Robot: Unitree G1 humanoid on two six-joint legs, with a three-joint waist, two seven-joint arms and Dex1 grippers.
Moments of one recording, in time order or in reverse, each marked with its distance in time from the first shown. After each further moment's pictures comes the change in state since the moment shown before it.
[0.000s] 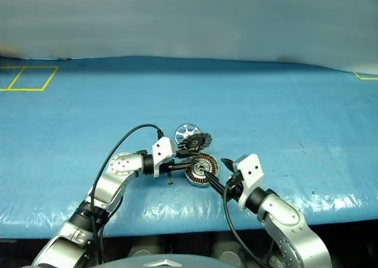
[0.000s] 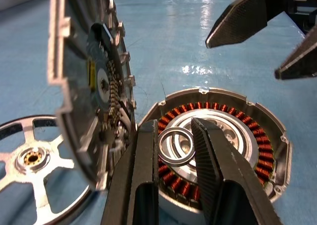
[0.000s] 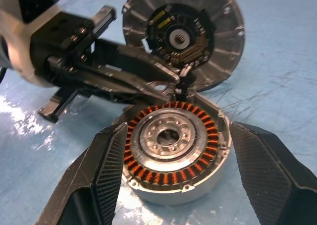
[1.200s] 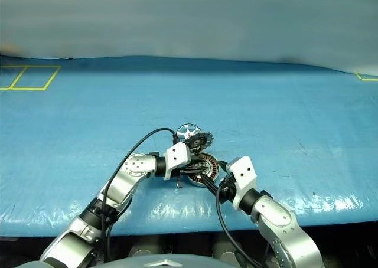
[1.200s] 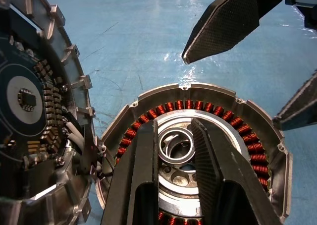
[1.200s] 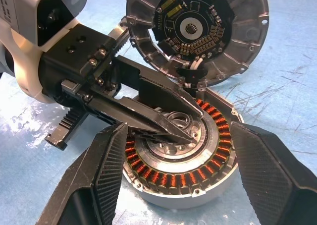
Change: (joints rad) left arm -0.021 -0.023 -0.088 0.025 0.097 0.045 0.034; right arm -0.012 0.040 0.051 0.024 -0.062 -0.016 -0.046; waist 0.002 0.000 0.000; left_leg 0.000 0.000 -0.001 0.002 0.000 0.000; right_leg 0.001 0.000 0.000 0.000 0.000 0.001
